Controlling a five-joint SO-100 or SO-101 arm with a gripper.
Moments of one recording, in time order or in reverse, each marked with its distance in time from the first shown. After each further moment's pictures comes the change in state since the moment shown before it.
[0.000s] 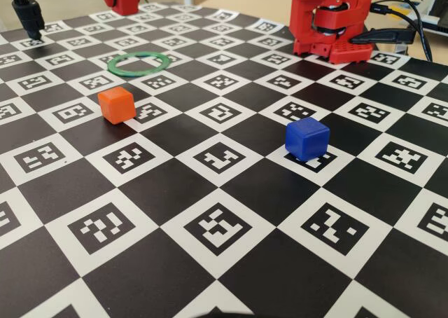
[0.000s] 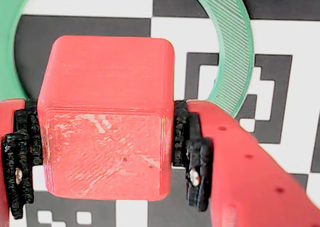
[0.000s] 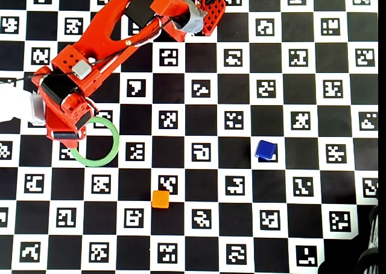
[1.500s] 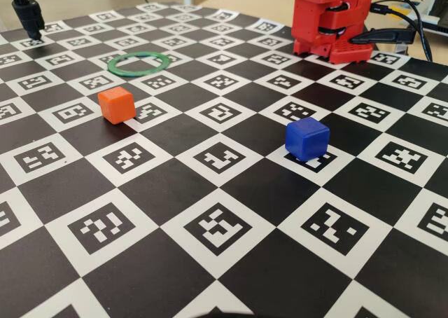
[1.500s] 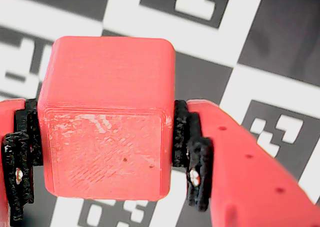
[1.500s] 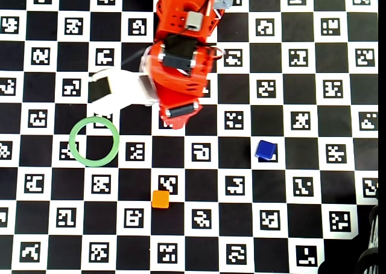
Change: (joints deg) arm -24.9 41.7 30.4 8.2 11.1
